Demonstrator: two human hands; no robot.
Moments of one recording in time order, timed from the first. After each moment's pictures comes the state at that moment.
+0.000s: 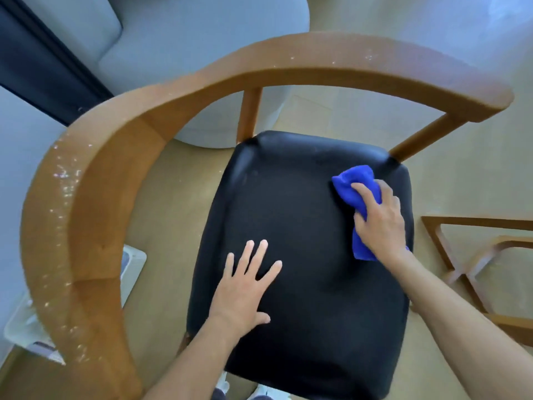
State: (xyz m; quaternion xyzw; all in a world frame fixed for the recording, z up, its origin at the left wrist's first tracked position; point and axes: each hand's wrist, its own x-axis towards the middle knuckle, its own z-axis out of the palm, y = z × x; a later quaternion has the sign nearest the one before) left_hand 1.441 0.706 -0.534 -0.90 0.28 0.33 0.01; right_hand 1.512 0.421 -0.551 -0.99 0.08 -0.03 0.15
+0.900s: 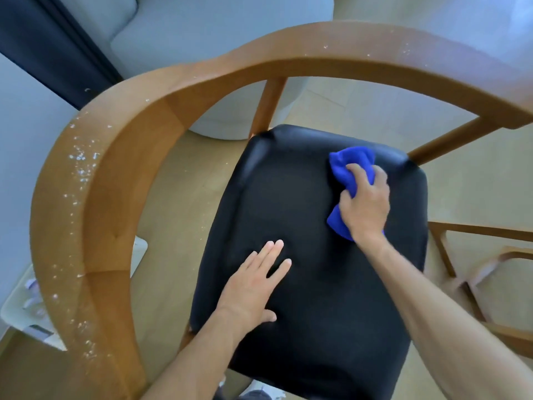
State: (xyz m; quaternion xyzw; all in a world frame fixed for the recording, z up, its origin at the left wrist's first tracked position) left_hand 1.444 0.707 -0.541 -0.89 0.30 0.33 -0.06; right_hand 1.556 0.476 -0.555 -0.97 0.16 -0.06 0.20
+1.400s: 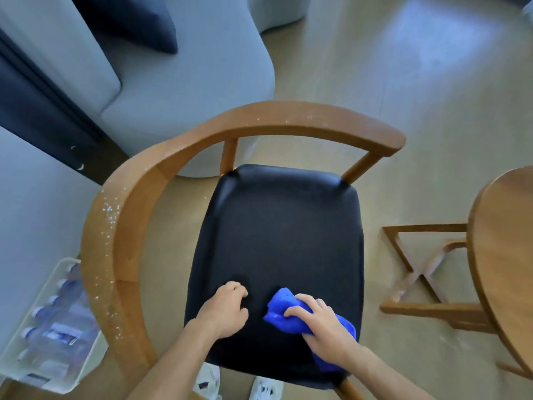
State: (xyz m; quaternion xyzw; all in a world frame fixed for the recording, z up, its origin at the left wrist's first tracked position) left_hand 1.444 0.712 -0.461 -0.86 0.11 0.46 -0.18; right_hand 1.344 0.479 -0.488 -0.92 -0.10 0.28 0.24
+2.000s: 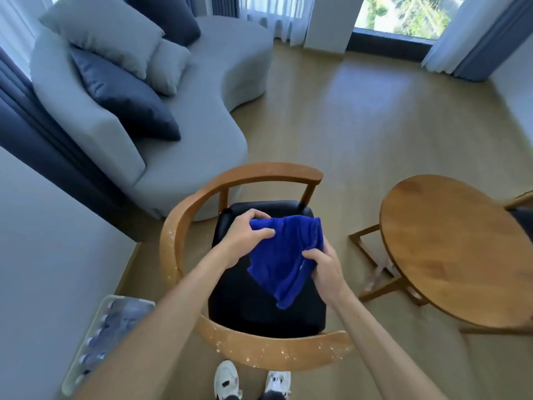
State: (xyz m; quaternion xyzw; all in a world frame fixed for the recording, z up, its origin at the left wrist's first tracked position) left_hand 1.453 0.676 -0.139 -0.78 0.05 0.32 -0.54; right_hand 1.337 0.524 -0.158 -0.59 0.26 0.00 0.76
